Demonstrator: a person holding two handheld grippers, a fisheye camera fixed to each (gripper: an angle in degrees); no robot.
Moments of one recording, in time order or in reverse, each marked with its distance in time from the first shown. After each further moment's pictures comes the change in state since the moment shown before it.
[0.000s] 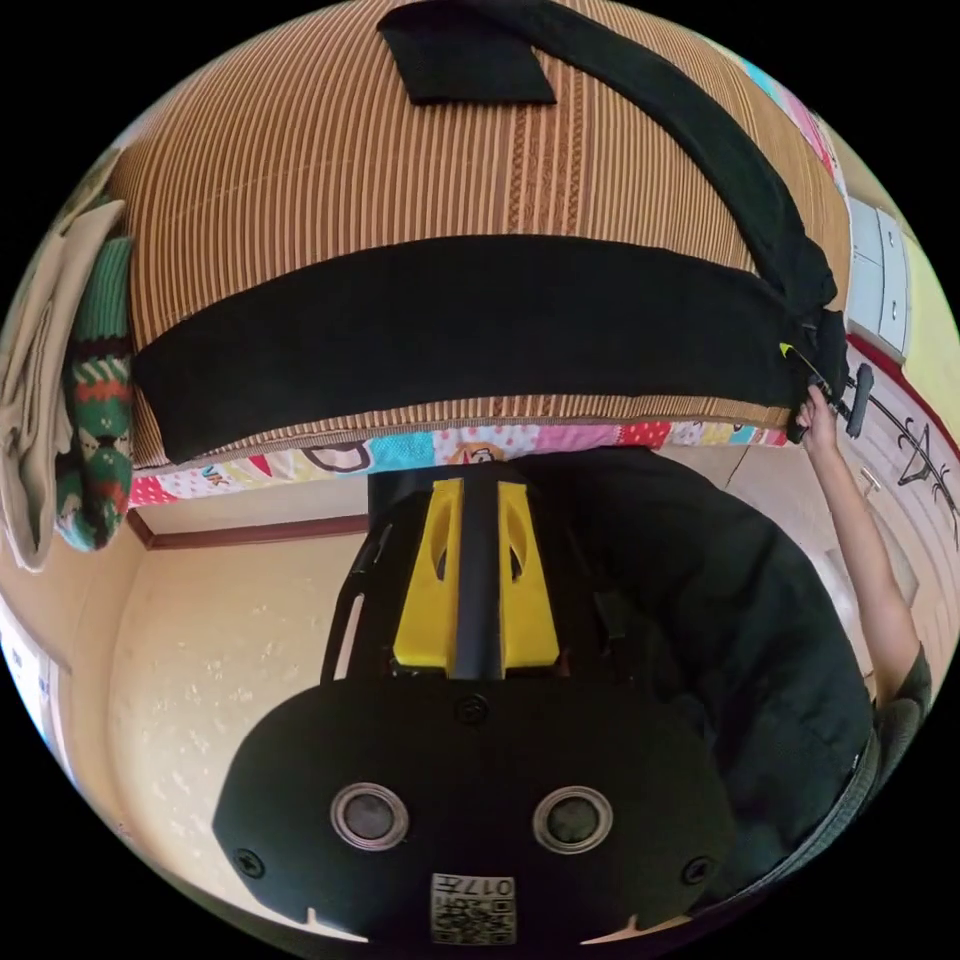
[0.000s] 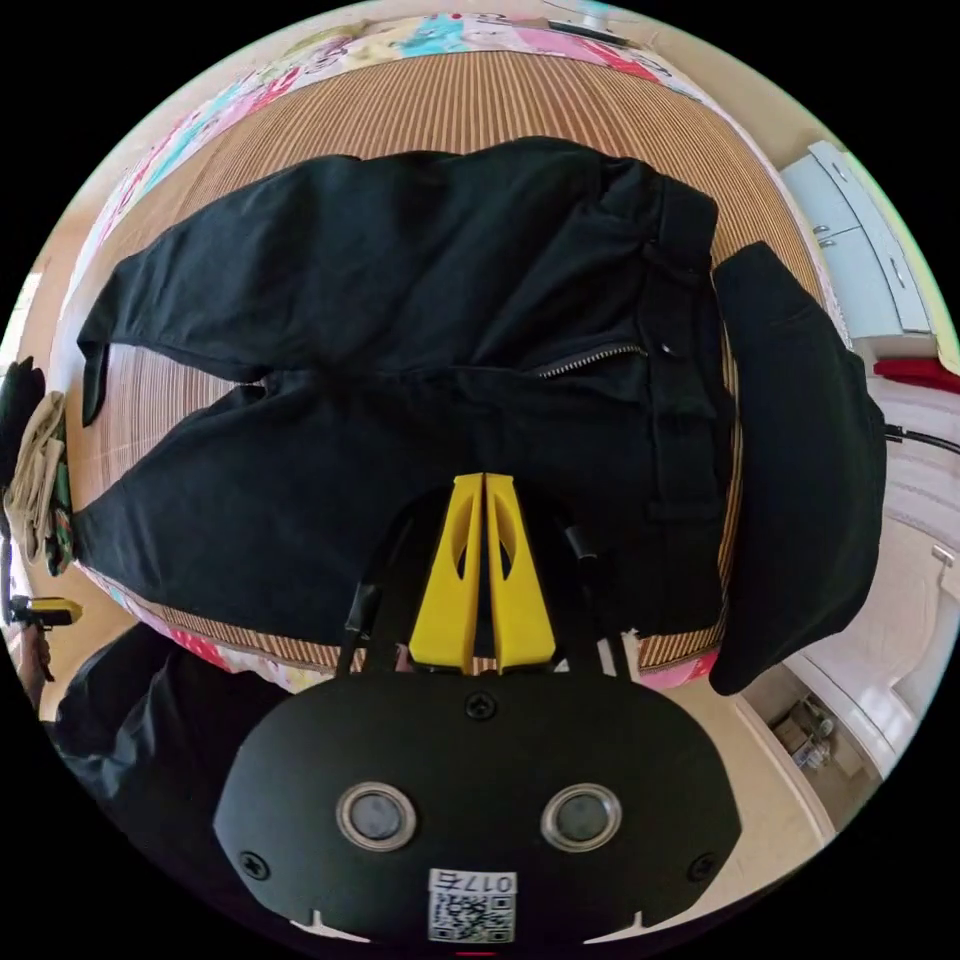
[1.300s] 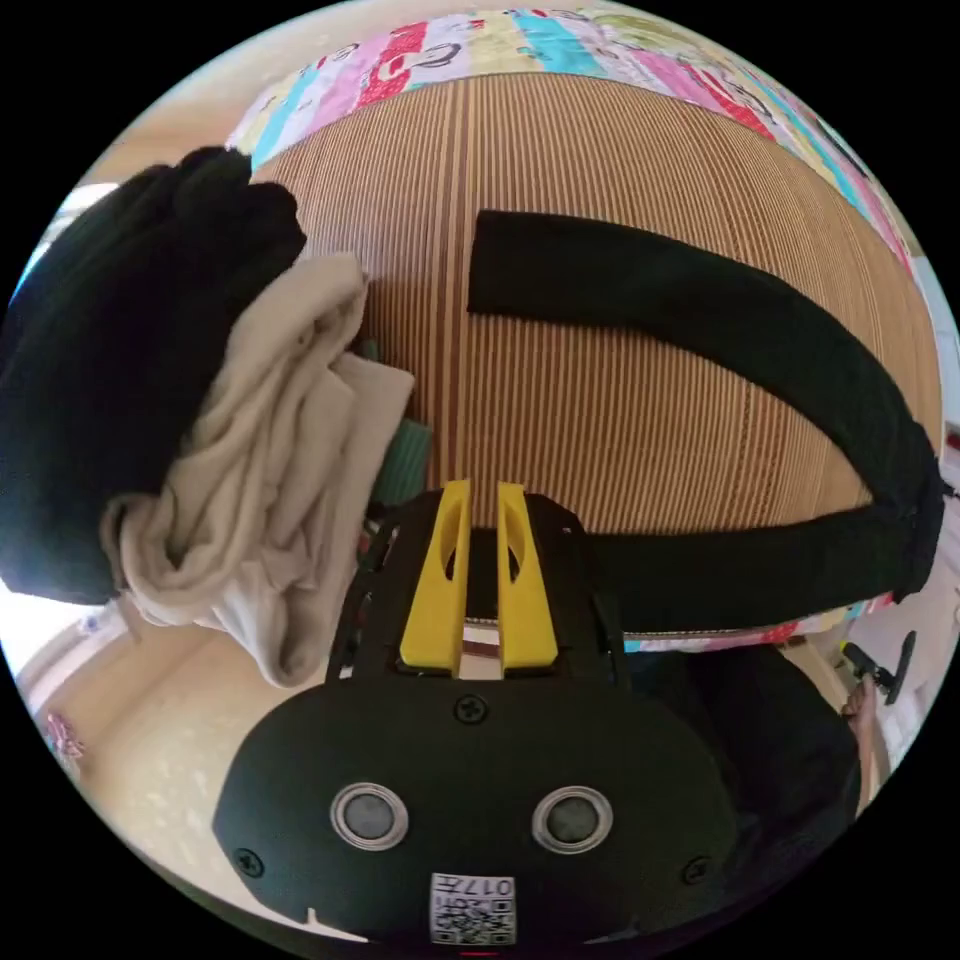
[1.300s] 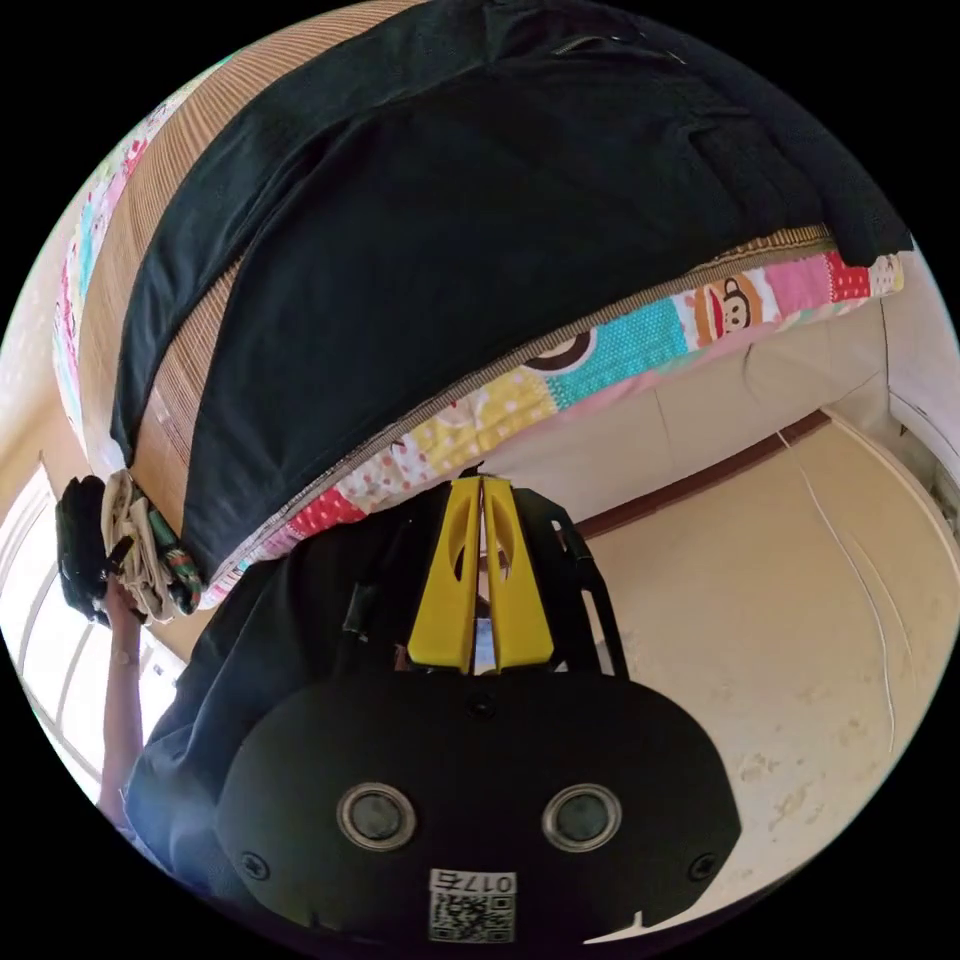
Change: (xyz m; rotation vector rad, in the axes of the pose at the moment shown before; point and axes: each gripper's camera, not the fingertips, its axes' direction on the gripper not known) left arm -0.189 0.047 -0.059 0.397 -0.336 -0.211; right arm -0.066 0.180 -0.053 -0.328 -0.412 0.524
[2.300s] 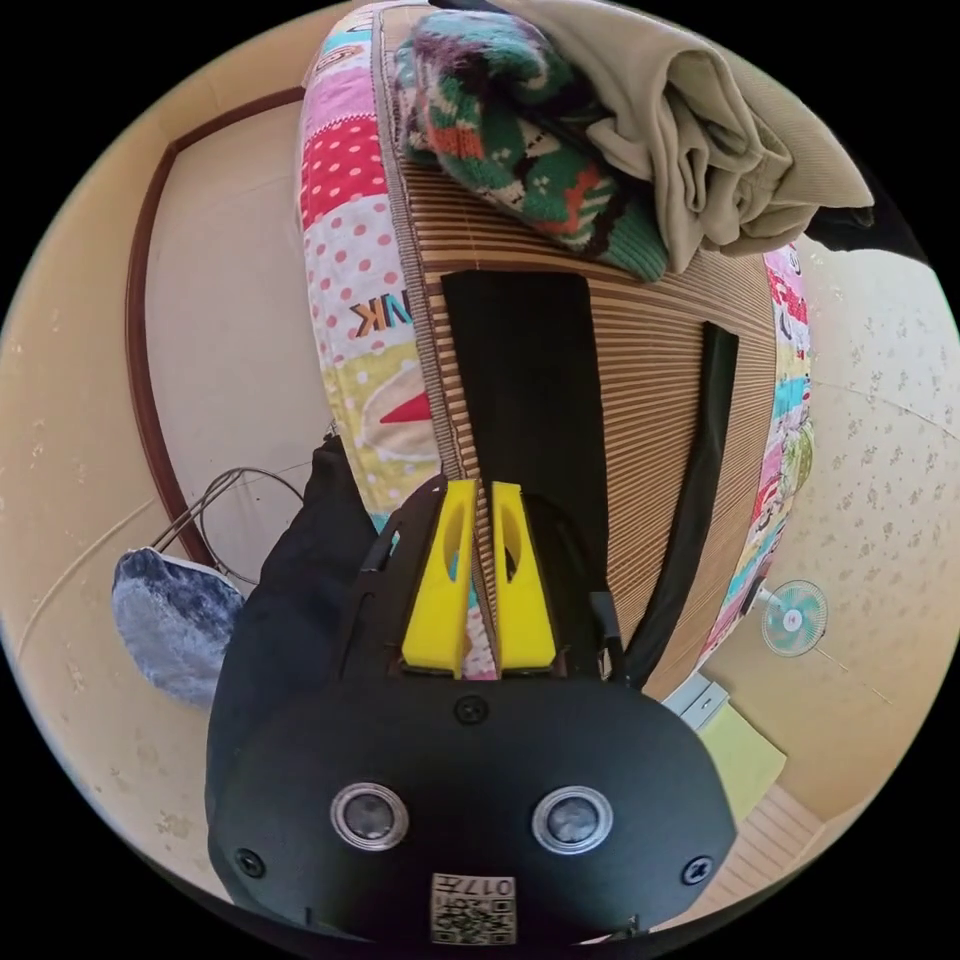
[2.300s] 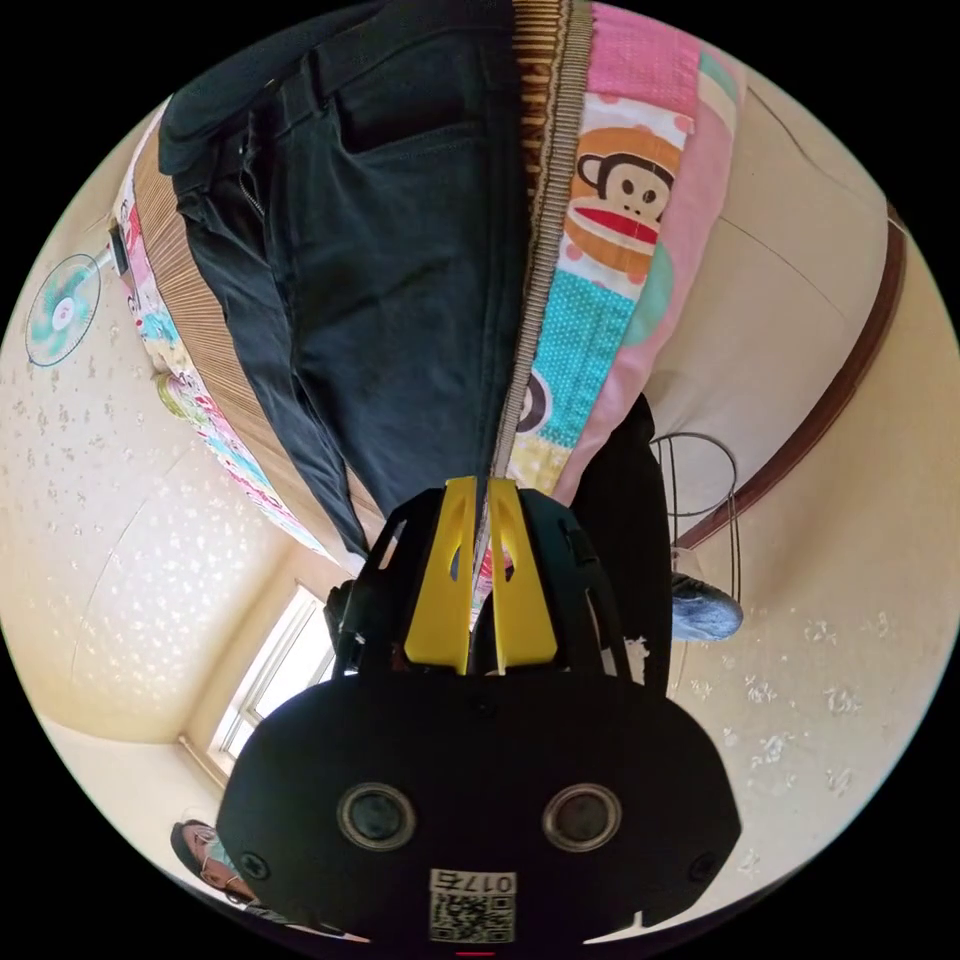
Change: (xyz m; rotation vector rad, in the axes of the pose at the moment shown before) left arm -0.071 0.247 0.145 0.129 0.785 -1.048; right arm 0.172 -0.029 -0.035 -0.060 -0.706 0.372
